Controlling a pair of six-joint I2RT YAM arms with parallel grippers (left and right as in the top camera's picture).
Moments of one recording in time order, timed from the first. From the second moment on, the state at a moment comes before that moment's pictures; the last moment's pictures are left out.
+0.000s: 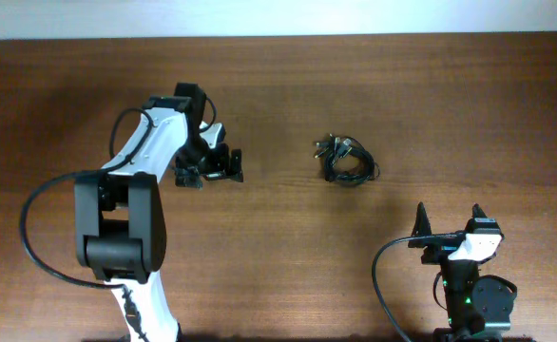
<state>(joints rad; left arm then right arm) -0.09 2.05 1.48 -1.07 0.26 -0.09 -0.02 0.01 0.01 -0.07 0.00 0.05</state>
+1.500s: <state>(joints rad) -0.09 2.05 1.46 -1.04 0.30 -0.11 -0.02 1.53 1.06 -0.85 -0.58 0.36</state>
